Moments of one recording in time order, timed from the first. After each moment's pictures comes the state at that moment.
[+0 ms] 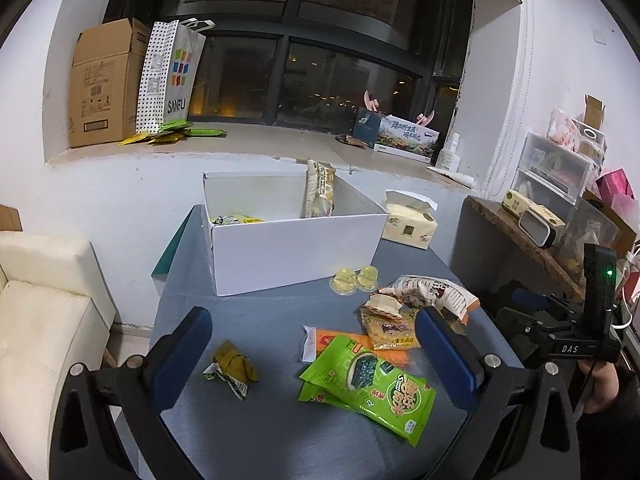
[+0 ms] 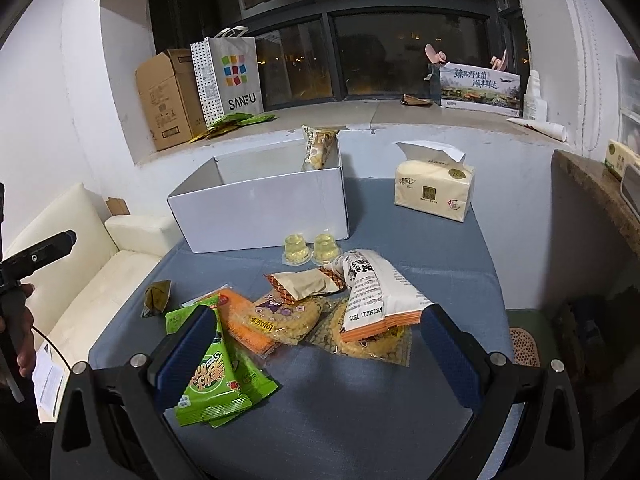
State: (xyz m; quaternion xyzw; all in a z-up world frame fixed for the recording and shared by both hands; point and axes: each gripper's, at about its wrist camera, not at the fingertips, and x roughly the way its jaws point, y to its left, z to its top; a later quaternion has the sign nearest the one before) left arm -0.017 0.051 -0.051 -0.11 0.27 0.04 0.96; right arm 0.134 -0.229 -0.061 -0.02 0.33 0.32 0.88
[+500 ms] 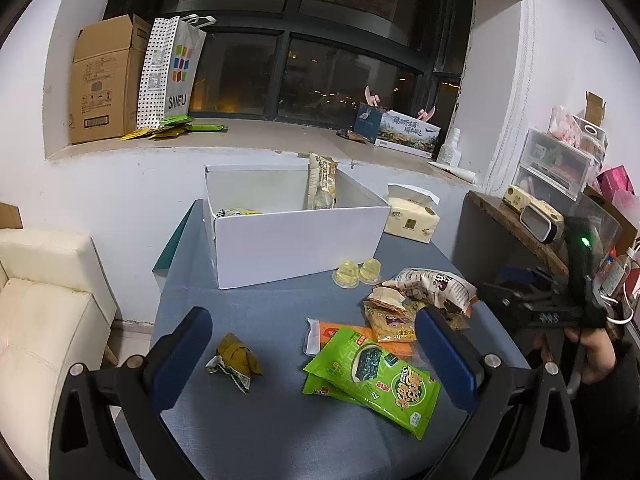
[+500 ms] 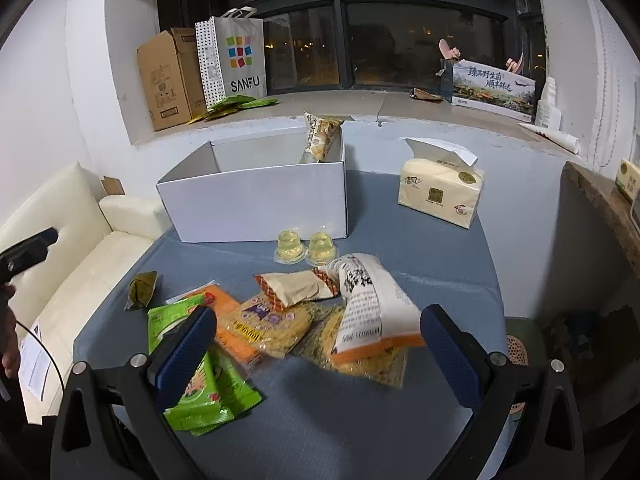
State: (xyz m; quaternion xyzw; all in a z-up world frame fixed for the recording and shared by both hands) left arm -0.020 0.050 -0.057 -0.11 0.27 0.04 0.95; right arm 0.161 -0.209 -0.064 -0.06 0.35 0.33 0.88
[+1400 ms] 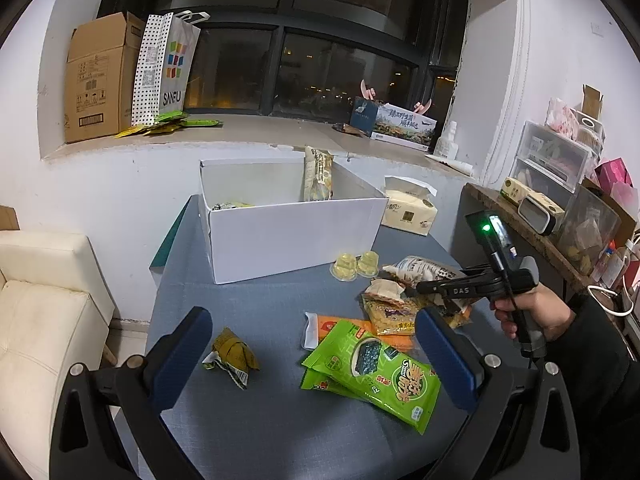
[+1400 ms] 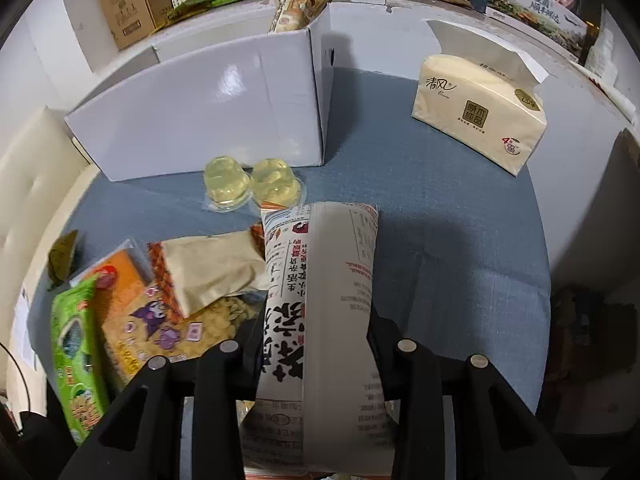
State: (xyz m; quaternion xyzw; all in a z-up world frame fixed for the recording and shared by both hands) left arm -0.016 0.047 -0.062 -0.11 0.28 0.03 0.95; right arm 0.268 -0.162 -0.145 -0.13 0.50 0.32 0.80
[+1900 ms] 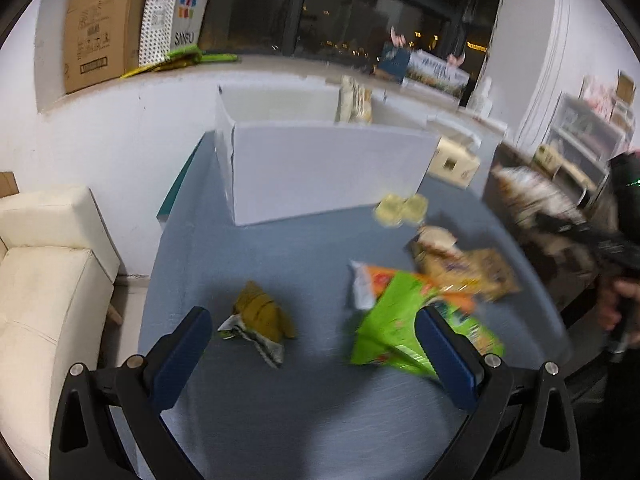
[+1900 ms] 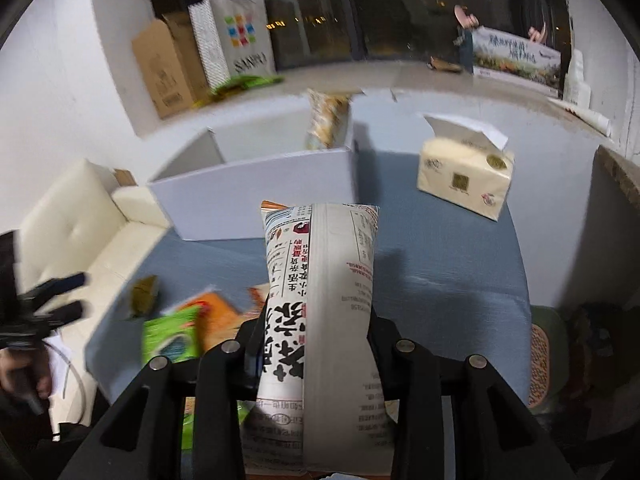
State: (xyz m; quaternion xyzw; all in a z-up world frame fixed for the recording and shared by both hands) left arm 0.024 0.081 -0.135 -0.11 0.38 0.05 0.92; right arm 0.197 -0.200 -0.067 -0.05 0.39 0.37 0.84
